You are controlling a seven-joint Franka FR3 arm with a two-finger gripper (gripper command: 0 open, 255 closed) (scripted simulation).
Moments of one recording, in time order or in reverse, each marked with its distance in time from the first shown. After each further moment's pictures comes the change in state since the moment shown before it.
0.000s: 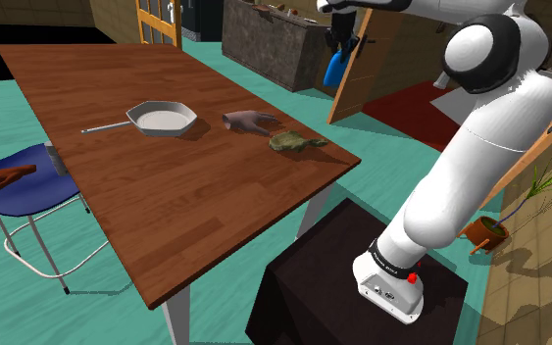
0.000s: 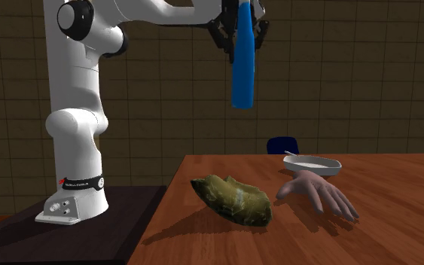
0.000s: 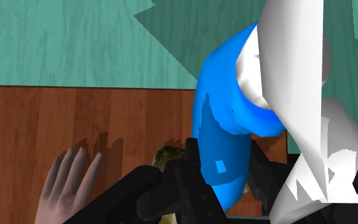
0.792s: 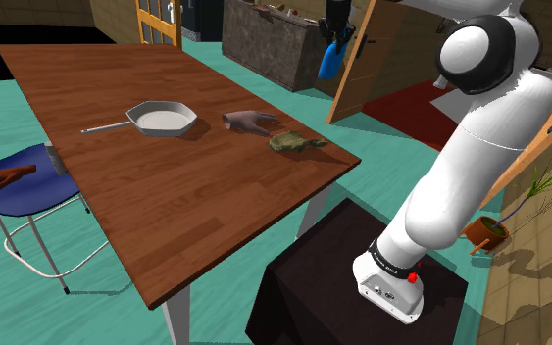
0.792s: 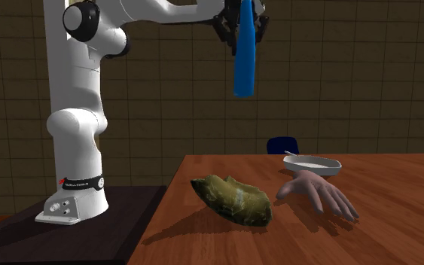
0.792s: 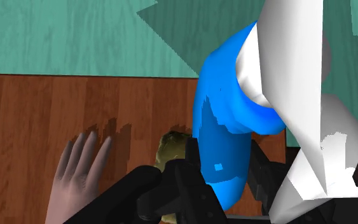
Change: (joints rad) arm 0.035 0.025 0.029 0.106 0.005 -0.102 0.029
